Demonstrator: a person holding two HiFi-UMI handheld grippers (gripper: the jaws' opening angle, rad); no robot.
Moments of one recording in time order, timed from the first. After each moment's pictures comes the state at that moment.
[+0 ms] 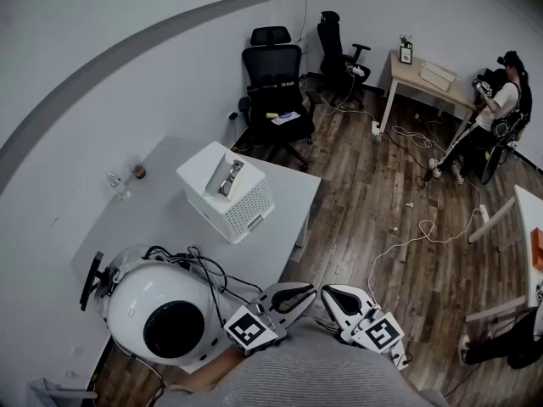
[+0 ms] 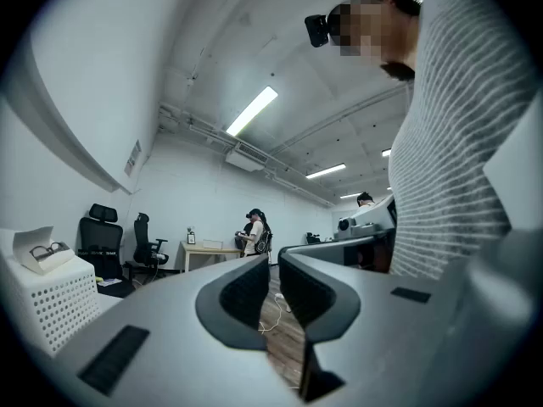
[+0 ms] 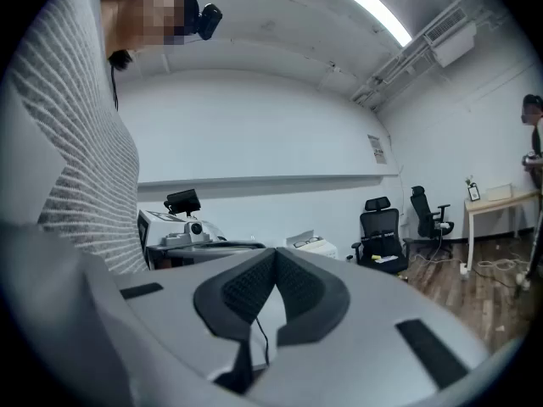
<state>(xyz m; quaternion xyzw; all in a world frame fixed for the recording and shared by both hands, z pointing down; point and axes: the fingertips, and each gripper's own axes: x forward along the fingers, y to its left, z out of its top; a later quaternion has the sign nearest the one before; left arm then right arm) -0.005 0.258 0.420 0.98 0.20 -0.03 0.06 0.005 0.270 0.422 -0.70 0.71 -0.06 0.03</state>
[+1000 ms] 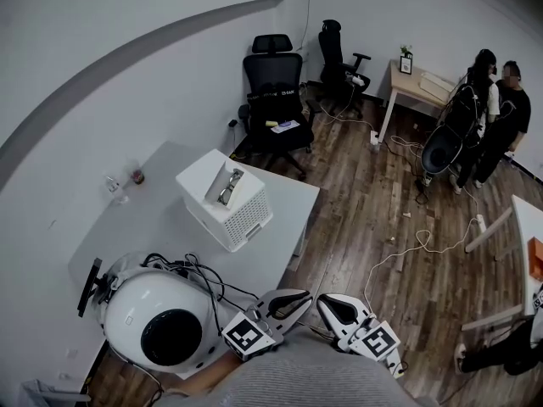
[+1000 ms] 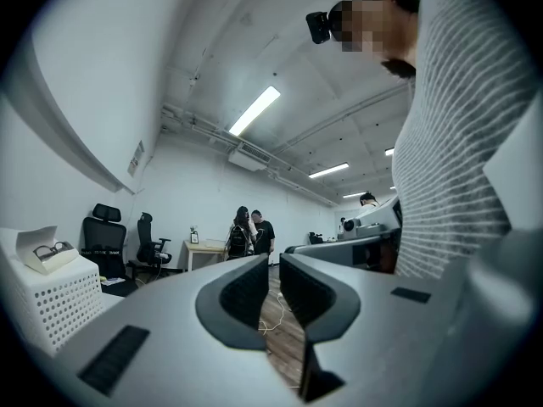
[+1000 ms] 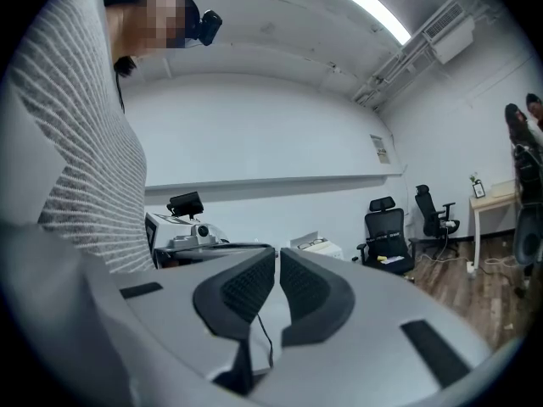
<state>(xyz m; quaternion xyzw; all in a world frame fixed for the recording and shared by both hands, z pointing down) -0.002 0.244 0.424 0.98 0.20 -0.02 0.05 0.002 0.263 0.425 -0.69 0.72 -0.05 0.04</state>
